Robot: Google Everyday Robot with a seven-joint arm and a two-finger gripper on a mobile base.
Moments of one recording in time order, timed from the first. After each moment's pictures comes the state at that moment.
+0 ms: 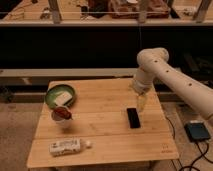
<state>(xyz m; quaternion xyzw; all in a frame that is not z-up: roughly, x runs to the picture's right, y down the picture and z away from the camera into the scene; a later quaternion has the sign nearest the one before) 0.154 0.069 0.730 -0.35 -0.13 -0.07 0.92</state>
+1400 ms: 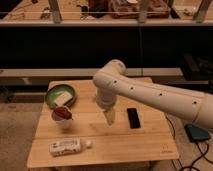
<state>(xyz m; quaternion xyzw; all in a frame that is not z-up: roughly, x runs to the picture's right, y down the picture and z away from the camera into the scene) -0.017 0.087 0.710 -0.28 -0.15 -0.26 0.91</state>
